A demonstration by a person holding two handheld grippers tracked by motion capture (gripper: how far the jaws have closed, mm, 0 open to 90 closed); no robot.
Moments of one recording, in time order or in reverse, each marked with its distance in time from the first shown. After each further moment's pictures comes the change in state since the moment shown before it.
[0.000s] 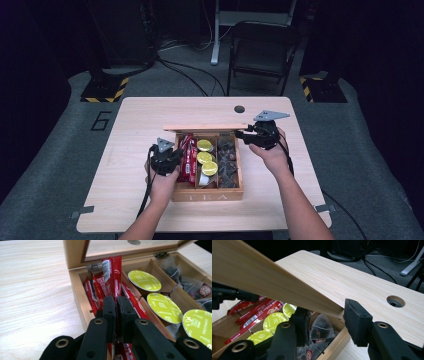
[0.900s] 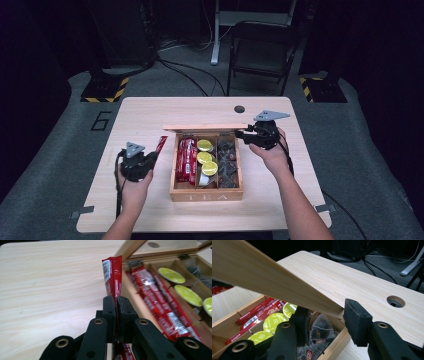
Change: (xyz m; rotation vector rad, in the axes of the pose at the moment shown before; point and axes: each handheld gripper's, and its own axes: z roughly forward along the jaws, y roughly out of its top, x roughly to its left) left arm 0.057 -0.013 -0.063 -0.011 0.077 -0.029; right arm 0.000 0.000 0.000 -0.004 0.001 0.000
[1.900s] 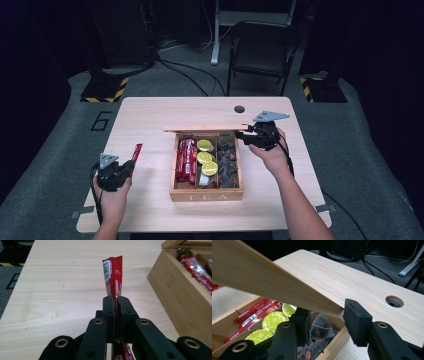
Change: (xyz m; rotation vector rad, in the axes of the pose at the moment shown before) left arm 0.056 -0.041 -0.005 -0.002 0.090 -0.097; right arm 0.002 -0.001 0.000 0.004 -0.010 -0.017
